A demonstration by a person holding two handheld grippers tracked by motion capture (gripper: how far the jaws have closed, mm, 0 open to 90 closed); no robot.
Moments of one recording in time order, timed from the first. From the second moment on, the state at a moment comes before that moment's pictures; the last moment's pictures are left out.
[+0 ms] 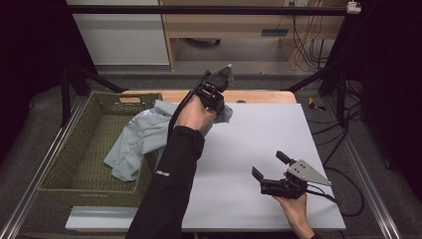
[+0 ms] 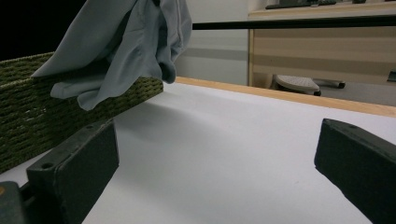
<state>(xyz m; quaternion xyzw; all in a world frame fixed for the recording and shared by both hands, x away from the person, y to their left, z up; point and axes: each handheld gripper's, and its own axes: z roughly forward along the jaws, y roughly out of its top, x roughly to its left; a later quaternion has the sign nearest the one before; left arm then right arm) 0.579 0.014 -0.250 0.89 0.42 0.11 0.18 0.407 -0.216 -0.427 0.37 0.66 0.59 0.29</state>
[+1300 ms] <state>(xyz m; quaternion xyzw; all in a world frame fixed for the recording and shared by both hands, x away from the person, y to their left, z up) 0.578 0.020 -0.248 0.88 0.42 0.11 0.18 0.438 -0.174 -0.402 0.35 0.66 0.60 0.28</state>
